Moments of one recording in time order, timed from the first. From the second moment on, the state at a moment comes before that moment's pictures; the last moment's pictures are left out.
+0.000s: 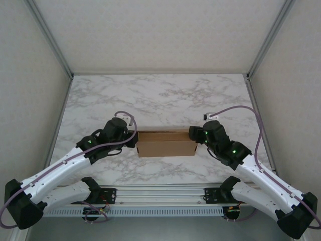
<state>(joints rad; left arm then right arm) -0.68 0.97 0.79 -0.56 -0.03 -0.60 0.72 0.83 0.71 -0.51 0.29 0.55</state>
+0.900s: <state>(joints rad) -0.58 0.94 0.76 -0.53 0.12 -0.70 0.72 0.84 0.70 -0.48 0.27 0.56</state>
